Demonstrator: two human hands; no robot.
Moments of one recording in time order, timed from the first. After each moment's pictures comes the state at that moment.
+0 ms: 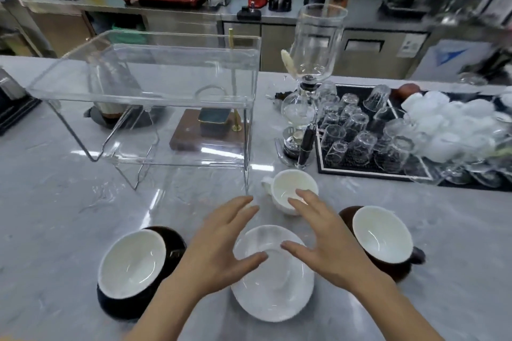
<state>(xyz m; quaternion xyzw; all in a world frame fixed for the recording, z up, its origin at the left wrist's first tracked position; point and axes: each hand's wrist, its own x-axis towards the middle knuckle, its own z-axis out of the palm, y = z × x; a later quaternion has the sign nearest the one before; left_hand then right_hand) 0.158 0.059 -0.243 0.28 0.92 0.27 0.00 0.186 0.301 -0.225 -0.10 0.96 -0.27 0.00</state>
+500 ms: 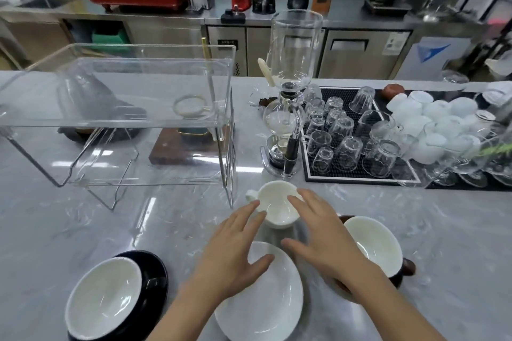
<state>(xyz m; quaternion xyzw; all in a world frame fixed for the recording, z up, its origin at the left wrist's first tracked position) 0.131 0.114 -0.266 0.30 0.92 0.24 0.00 0.151 0.332 -0.236 -0.06 0.97 -0.21 0.03</state>
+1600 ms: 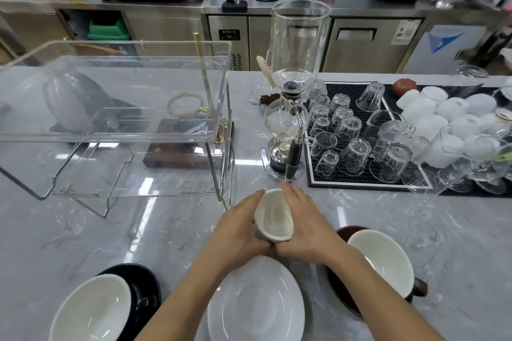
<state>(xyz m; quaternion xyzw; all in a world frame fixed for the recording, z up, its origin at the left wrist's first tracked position) 0.071 0.147 -0.252 0.21 0.89 0.39 0.10 0.095 0.319 -0.239 -0.04 0.95 -0.28 0.11</state>
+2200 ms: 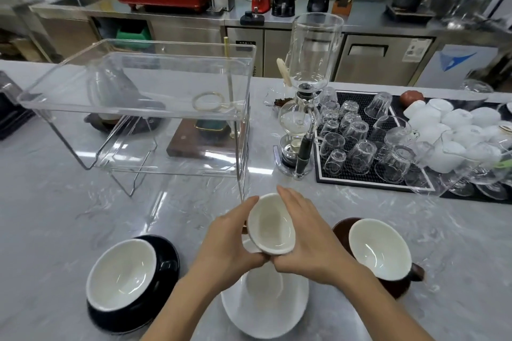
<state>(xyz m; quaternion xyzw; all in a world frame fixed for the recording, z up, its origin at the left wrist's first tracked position) 0.144 0.105 -0.226 0.16 0.88 0.45 0.05 0.159 0.290 -0.205 -0.11 0.95 -0.30 0.06</state>
